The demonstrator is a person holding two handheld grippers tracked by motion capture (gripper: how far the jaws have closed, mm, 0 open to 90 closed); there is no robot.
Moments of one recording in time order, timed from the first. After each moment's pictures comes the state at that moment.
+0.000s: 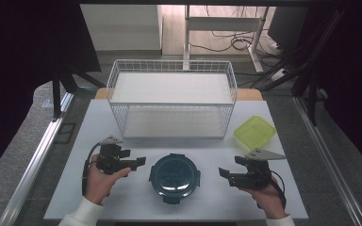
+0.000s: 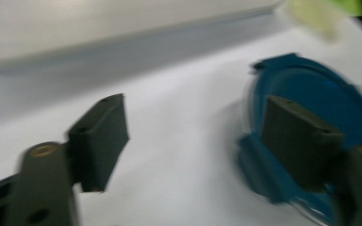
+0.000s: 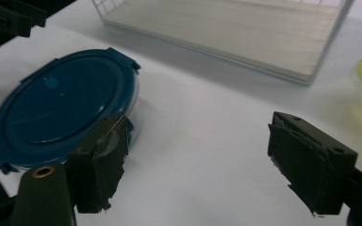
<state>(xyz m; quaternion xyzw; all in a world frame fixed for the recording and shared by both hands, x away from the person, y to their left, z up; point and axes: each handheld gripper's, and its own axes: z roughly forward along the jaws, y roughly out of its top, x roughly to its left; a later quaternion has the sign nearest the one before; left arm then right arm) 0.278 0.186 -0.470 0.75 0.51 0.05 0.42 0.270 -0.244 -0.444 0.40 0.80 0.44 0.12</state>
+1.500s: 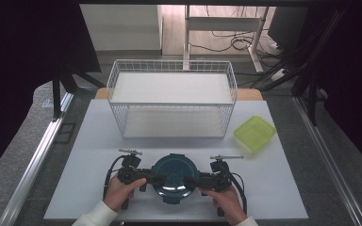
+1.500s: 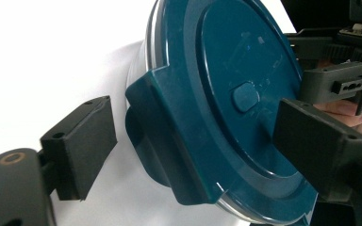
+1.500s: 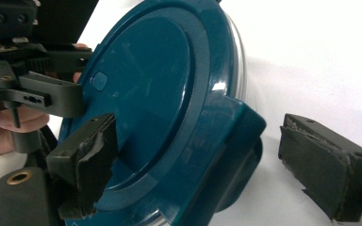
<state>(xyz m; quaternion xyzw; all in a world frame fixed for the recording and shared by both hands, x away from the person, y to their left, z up) 0.281 0.143 -0.521 0.73 0.49 -0.16 0.45 0.284 -0.163 -0.508 0.51 0.74 0.43 -0.11</state>
